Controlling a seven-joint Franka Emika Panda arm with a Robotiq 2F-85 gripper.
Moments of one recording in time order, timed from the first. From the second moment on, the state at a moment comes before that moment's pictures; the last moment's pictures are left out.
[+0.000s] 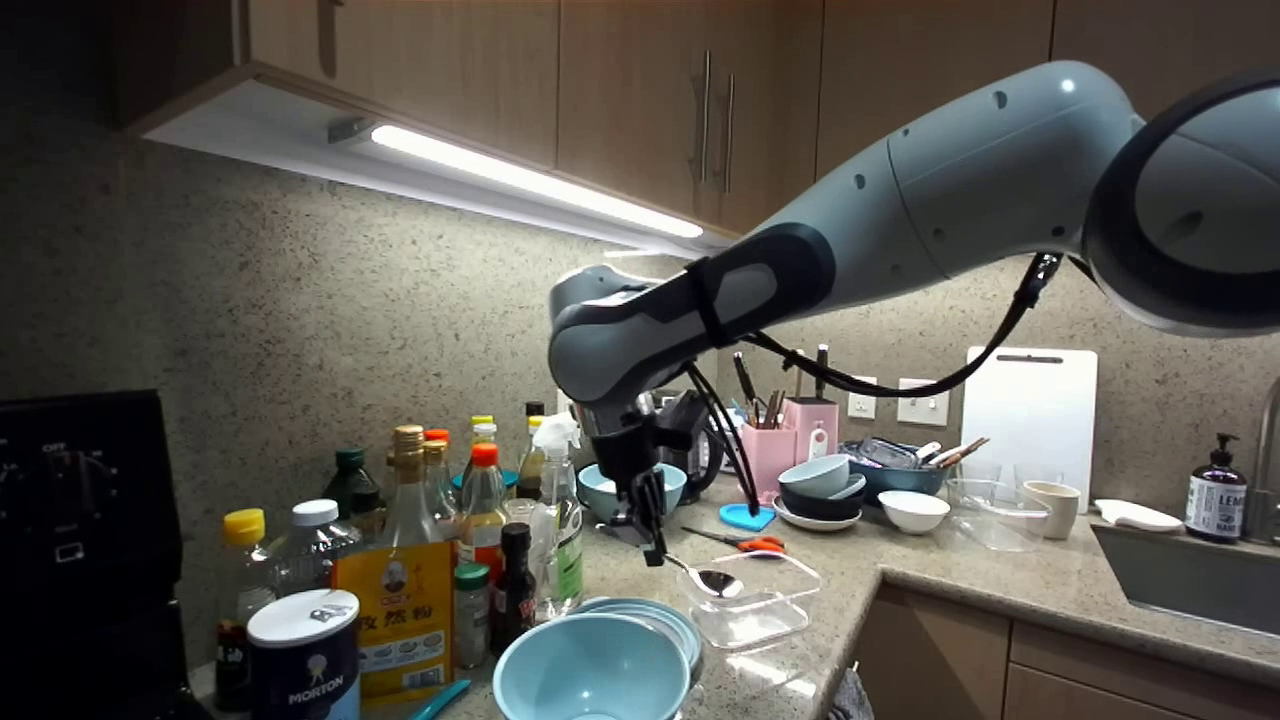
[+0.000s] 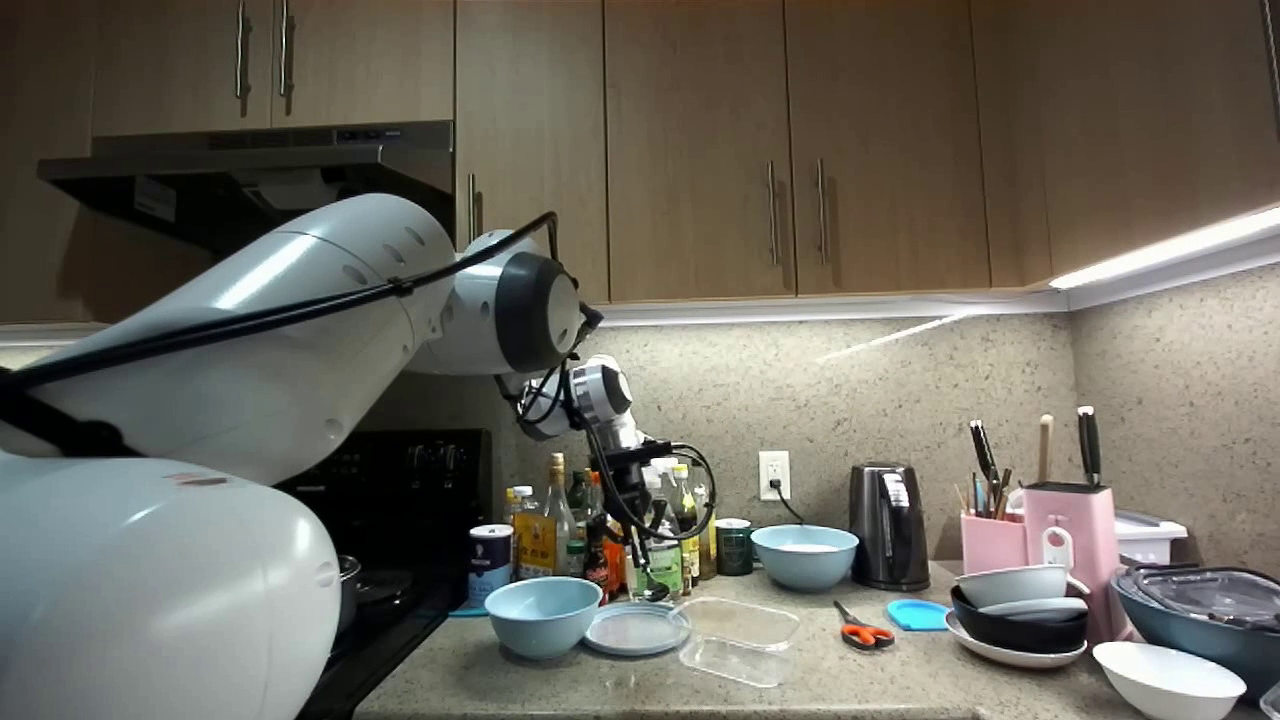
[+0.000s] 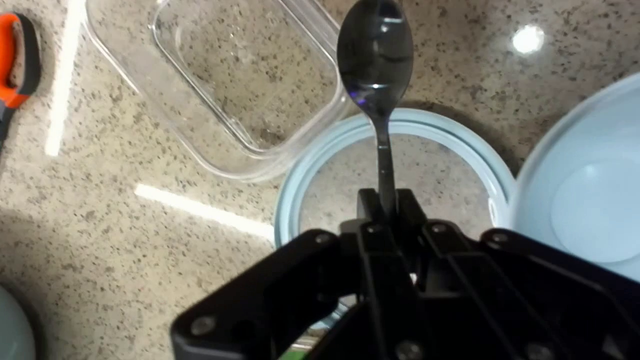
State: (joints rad) arm 0.29 0.80 0.08 -1.13 -0.33 1.79 -0.31
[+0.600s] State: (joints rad) arm 0.42 0.84 0.12 -1.06 -0.33 1.73 -0.36
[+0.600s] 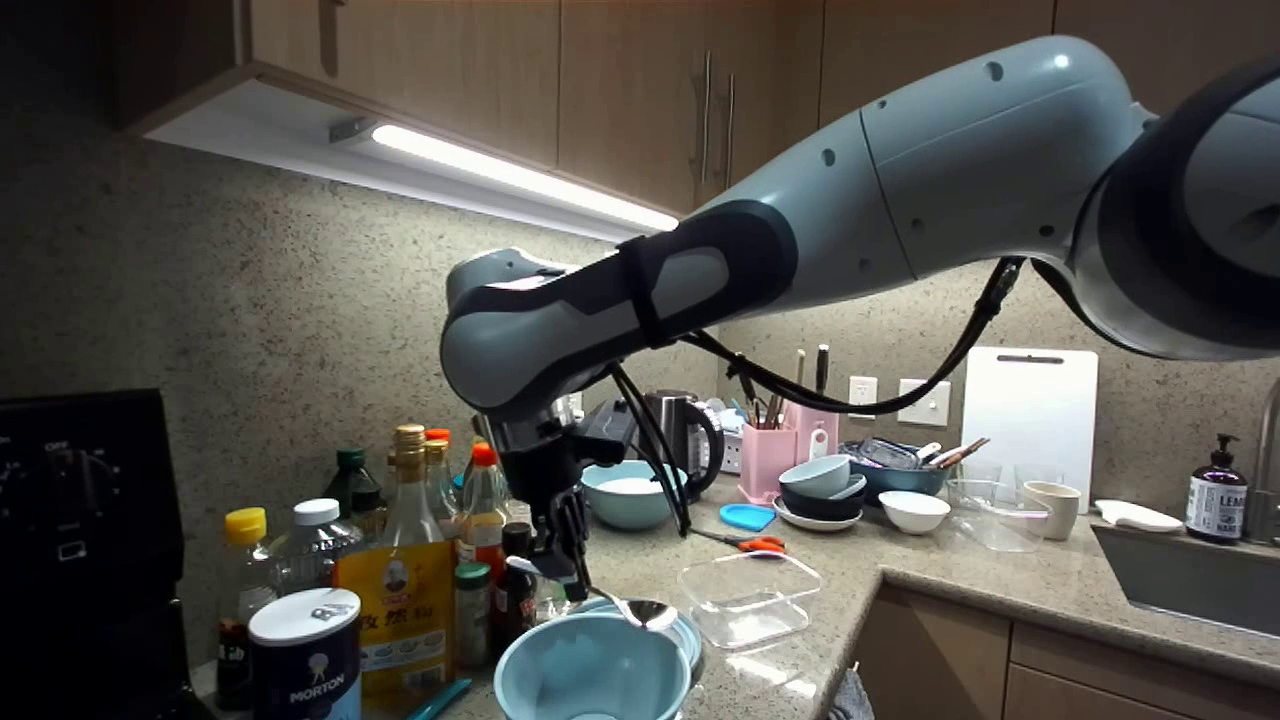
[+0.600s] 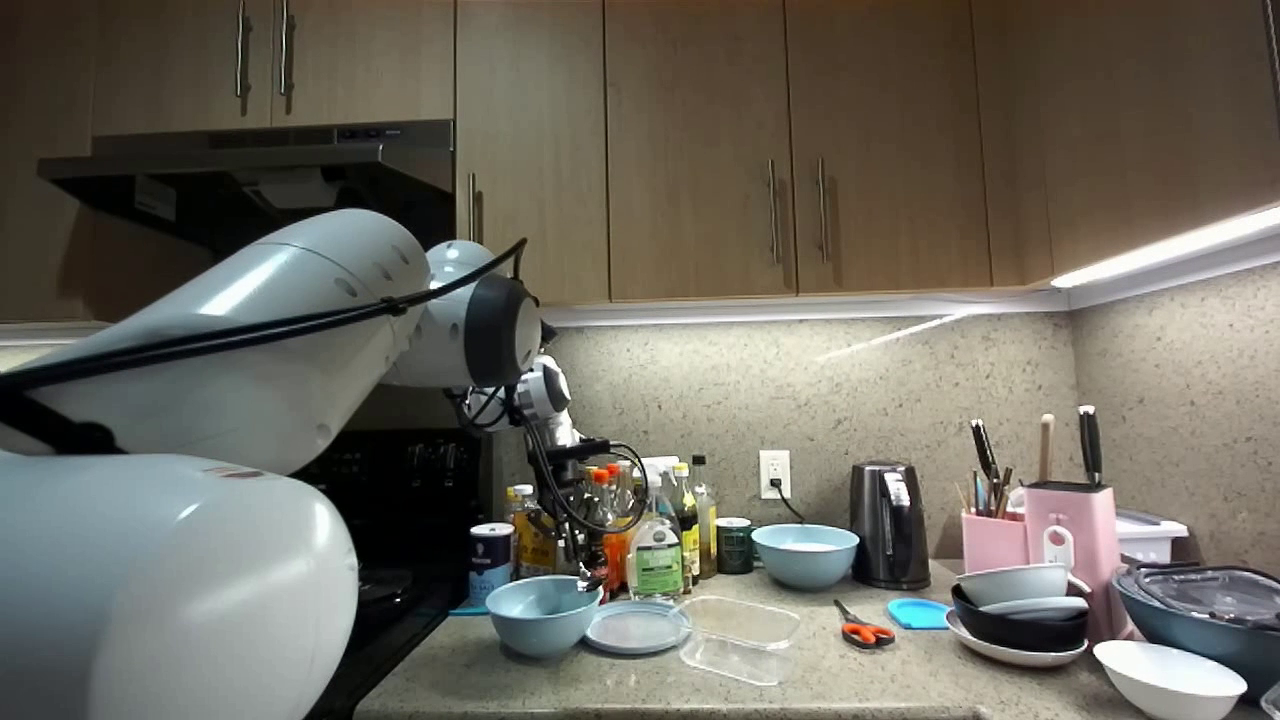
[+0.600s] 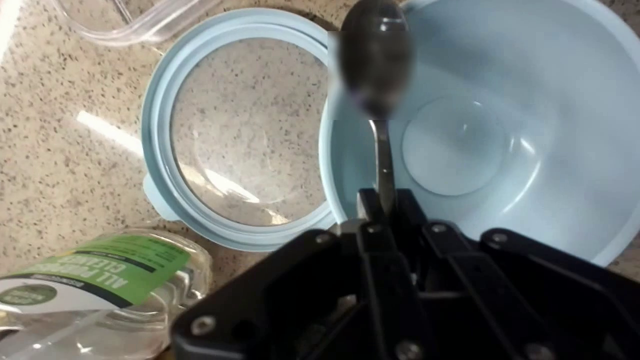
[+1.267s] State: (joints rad) arm 0.45 0.90 0.16 -1.00 -0.33 1.71 -0.51
